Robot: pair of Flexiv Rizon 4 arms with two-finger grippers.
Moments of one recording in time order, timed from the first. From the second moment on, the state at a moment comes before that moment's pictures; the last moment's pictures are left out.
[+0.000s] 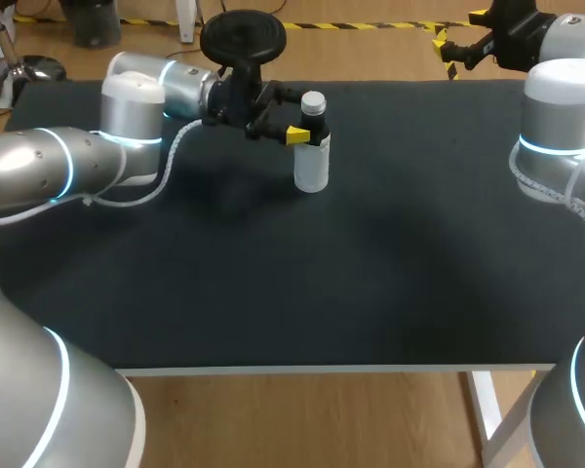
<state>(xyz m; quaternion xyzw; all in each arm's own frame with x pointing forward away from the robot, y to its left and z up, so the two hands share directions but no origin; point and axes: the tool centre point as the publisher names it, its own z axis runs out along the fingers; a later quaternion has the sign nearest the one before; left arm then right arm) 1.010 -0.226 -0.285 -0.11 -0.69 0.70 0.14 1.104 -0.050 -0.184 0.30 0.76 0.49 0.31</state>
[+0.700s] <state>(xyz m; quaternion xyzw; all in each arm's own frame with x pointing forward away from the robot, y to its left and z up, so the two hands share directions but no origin) 1.011 -0.232 -0.286 -0.12 -0.69 0.69 0.15 1.104 -0.050 -0.184 0.30 0.76 0.49 0.31</state>
